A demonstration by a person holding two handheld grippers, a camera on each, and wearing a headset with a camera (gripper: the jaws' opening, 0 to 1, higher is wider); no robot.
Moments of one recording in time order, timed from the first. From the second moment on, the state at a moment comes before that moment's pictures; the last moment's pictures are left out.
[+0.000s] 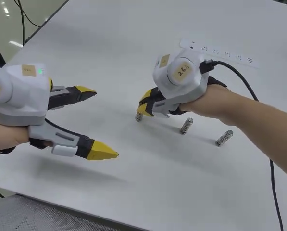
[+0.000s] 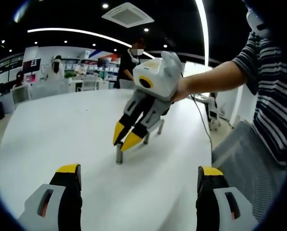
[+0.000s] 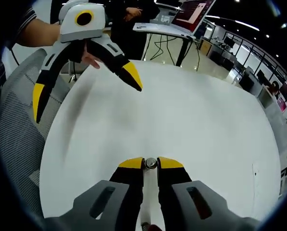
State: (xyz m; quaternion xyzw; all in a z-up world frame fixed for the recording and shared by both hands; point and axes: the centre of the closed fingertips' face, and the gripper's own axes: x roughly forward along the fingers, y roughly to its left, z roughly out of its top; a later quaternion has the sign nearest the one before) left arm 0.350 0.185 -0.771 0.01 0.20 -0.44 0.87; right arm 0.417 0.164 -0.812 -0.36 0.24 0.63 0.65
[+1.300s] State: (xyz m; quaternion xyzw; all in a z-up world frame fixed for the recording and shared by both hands) left arm 0.374 0.143 -0.741 0.01 0.17 -0.46 0.87; right arm 0.396 0.038 -0.747 -0.13 0.16 0.52 0.83
